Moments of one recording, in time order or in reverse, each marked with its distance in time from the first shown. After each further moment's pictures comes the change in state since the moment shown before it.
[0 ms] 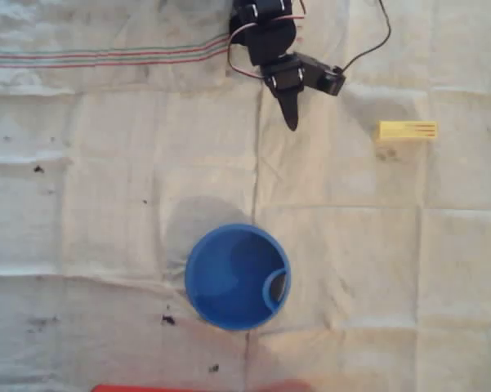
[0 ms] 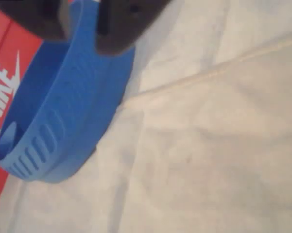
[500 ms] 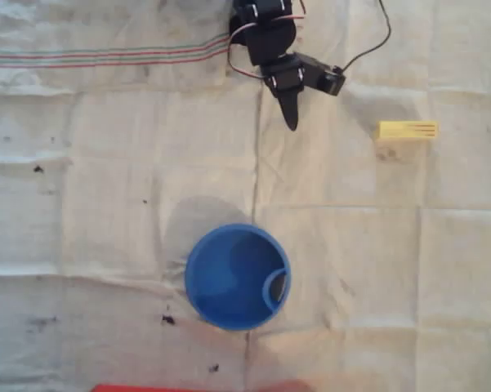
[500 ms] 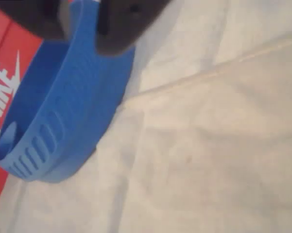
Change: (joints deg) arm 0.0 0.0 0.0 0.0 0.0
